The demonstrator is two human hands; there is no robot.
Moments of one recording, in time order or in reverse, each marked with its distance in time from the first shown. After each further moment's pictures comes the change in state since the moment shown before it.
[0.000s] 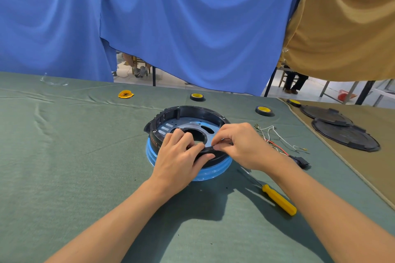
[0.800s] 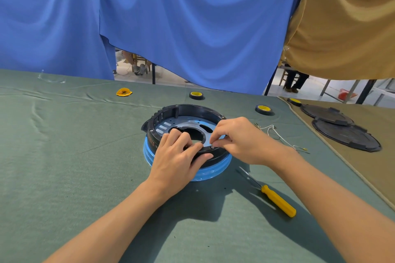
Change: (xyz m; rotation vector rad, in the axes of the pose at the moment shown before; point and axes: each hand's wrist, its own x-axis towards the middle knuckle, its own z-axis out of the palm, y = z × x) left_hand -0.003 0.000 0.007 -0.031 0.043 -0.015; right_hand 0.008 -0.003 -0.014 -0.102 -0.129 -0.045
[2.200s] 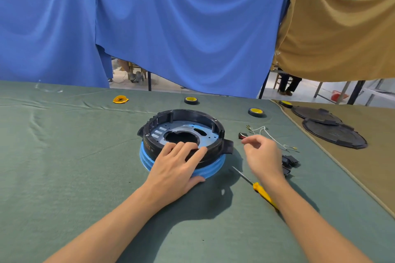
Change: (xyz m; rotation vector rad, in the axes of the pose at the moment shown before) left_hand -0.006 0.009 -0.020 0.069 -0.309 0.153; right_hand -0.046 0.034 0.050 0.462 0.711 0.791
